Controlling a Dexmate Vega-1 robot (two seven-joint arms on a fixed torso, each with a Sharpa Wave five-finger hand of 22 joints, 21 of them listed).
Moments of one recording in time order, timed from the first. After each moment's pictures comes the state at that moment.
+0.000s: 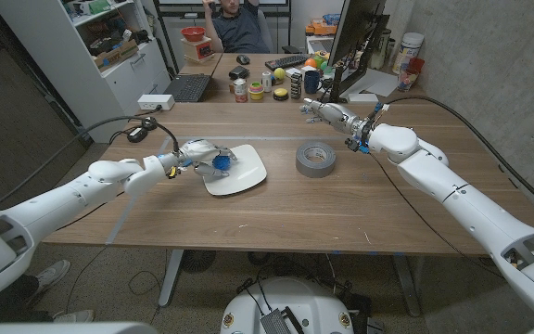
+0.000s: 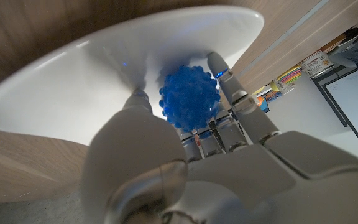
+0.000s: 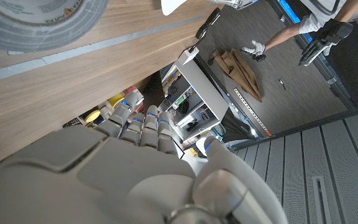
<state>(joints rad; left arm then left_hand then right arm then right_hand) 0.48 0.92 0.83 -1.17 0.89 -0.53 0.38 0.94 -0.04 0.12 0.11 0.28 0.34 -0.18 0.41 0.20 0.34 -0.11 0.39 0.19 0.49 -0.05 0.18 0.22 0.81 0.03 0.39 0.17 -0.66 -0.63 -0.48 -1.56 0.20 0.05 0.31 0.05 0.08 0.33 0.15 0.21 0.15 0.10 0.19 0.18 0.19 0.11 0.22 0.18 0.01 0.03 0.18 0.17 0.02 -0.04 0.62 0.17</state>
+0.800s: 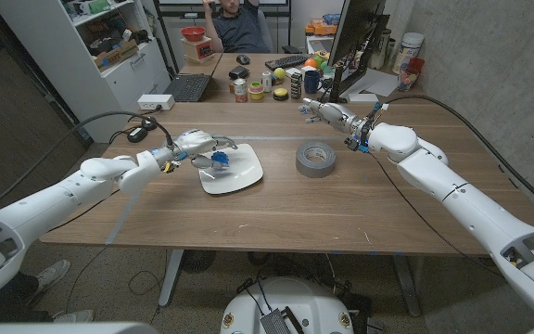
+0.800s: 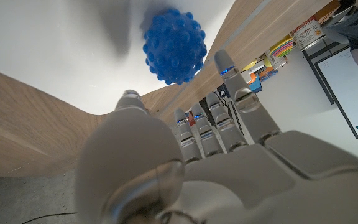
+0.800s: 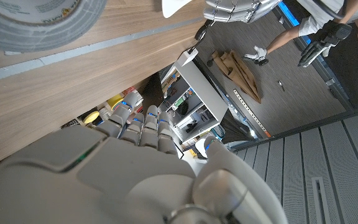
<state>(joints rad) 0.52 0.95 0.75 -1.23 0.87 -0.56 0.45 0.92 -0.05 0.08 0.11 0.29 0.33 -0.18 0.39 0.20 0.32 -0.07 0.33 0.19 0.41 -0.05 0.19 0.21 0.79 0.06 0.34 0.17 -0.65 -0.63 -0.49 -1.56 0.21 0.05 0.31 0.05 0.08 0.33 0.15 0.21 0.15 0.10 0.19 0.18 0.19 0.11 0.22 0.18 0.01 0.03 0.18 0.17 0.02 -0.04 0.61 0.17</state>
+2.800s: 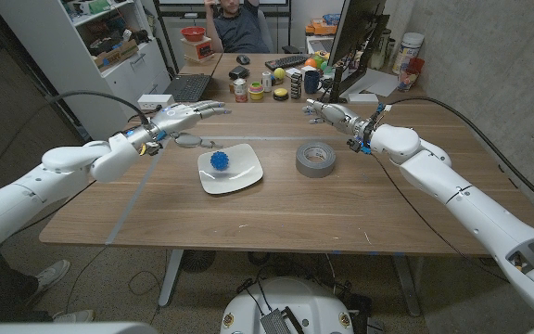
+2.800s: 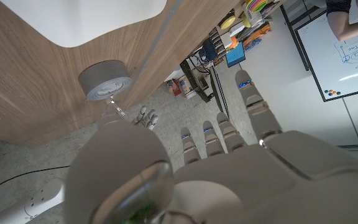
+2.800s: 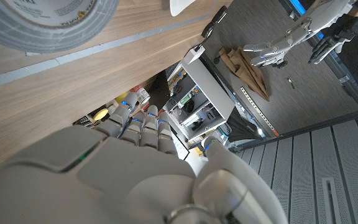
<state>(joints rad) 0.71 1.06 0.47 -1.45 0.76 -0.58 0.43 0.71 -0.08 -0.10 0.15 0.33 0.07 -0.21 0.22 0.20 0.07 -0.03 0.18 0.19 0.10 0.01 0.18 0.19 0.50 0.22 0.17 0.17 -0.68 -0.64 -0.47 -1.60 0.20 0.00 0.28 0.05 0.08 0.33 0.15 0.21 0.14 0.10 0.19 0.18 0.19 0.11 0.22 0.18 0.01 0.03 0.18 0.17 0.03 -0.04 0.59 0.17</state>
